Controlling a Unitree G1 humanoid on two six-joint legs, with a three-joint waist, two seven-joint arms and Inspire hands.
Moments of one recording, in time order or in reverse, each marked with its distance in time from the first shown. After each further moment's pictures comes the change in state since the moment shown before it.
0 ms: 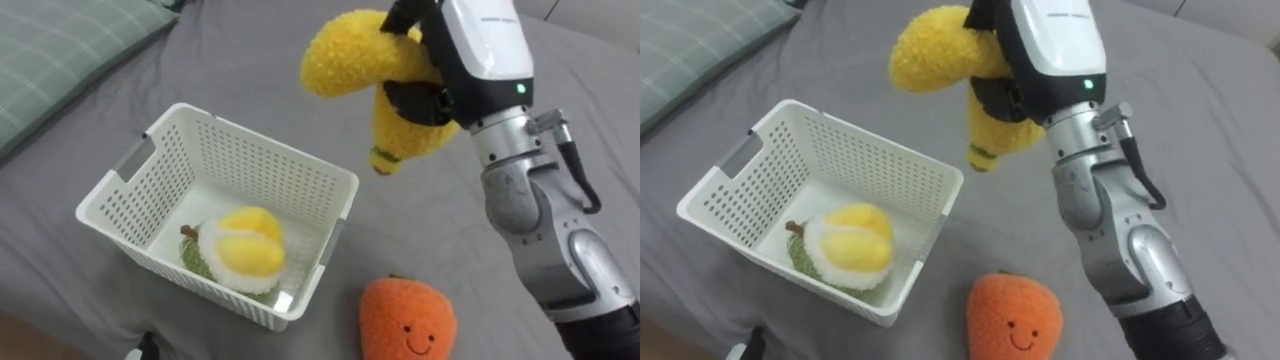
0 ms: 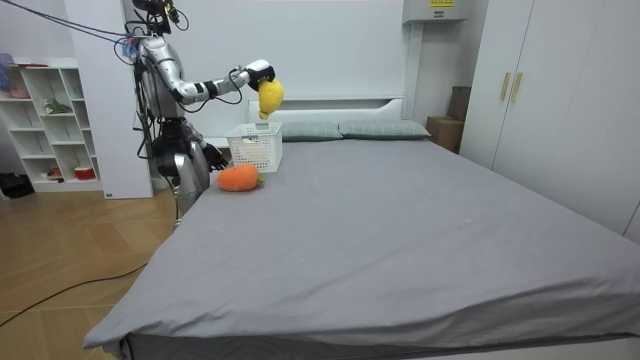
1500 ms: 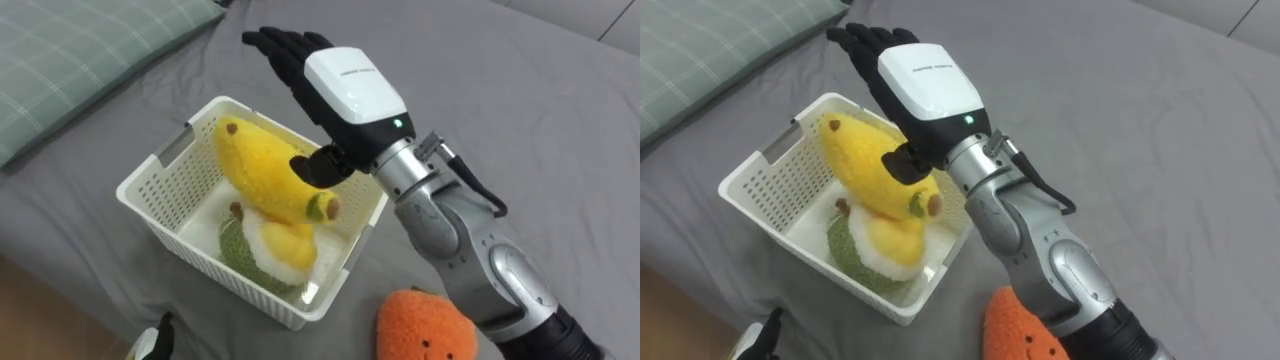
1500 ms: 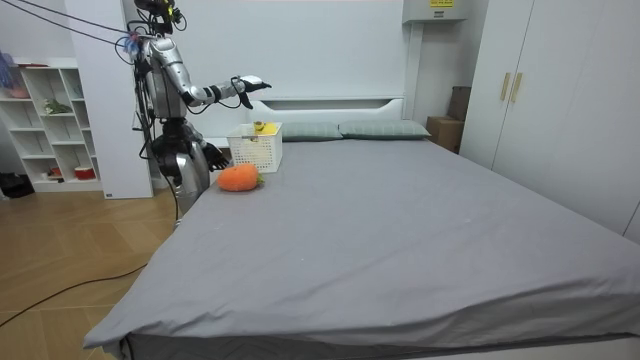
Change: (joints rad) left arm -0.059 -0.024 -0.028 0.017 0.056 0.019 0.039; right arm 0.000 0.105 0.189 -0.007 -0.006 0.034 0.174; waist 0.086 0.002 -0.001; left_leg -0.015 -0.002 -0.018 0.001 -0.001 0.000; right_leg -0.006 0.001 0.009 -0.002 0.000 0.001
